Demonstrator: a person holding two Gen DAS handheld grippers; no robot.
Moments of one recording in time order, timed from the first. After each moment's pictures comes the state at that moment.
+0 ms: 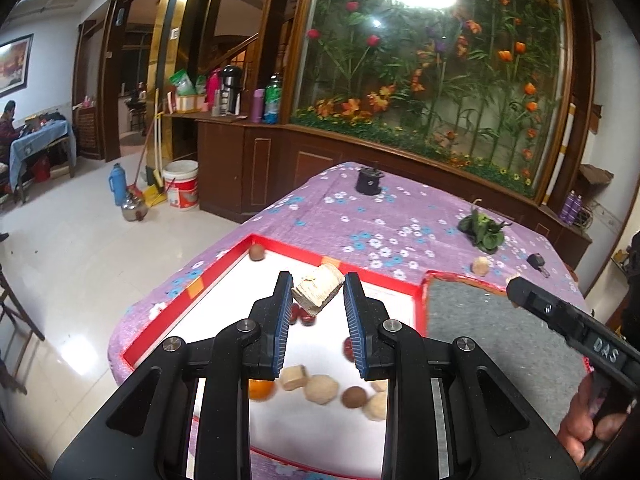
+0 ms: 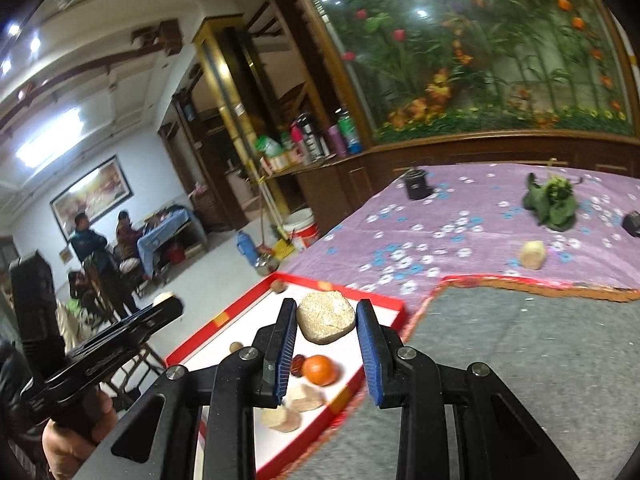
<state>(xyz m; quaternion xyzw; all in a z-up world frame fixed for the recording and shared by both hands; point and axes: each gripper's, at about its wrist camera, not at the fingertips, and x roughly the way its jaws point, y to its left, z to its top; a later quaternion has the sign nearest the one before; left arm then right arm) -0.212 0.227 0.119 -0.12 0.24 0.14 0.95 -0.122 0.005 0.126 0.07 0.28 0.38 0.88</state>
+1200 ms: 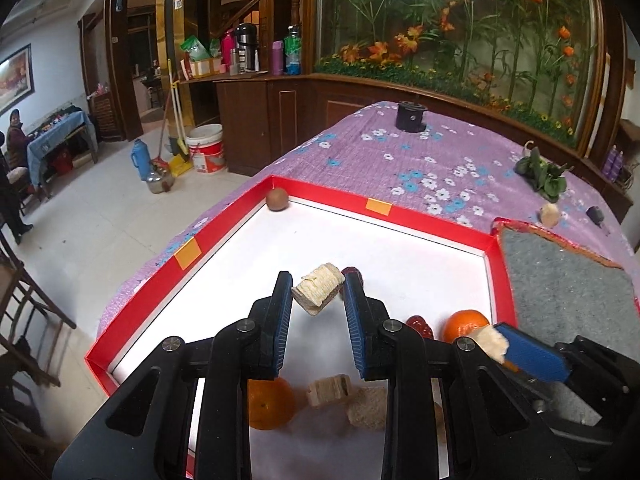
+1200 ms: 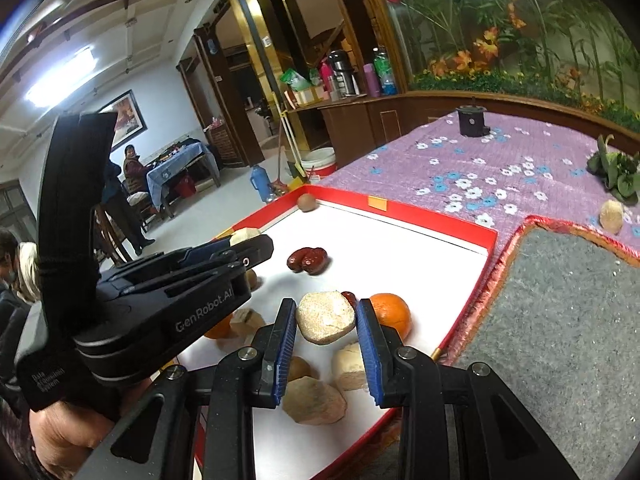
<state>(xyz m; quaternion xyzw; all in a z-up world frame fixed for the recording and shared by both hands) -0.149 0.239 0.053 -0.08 0.33 0.19 0.92 -0.116 0.093 0.046 0.00 0.35 0.42 0.84</state>
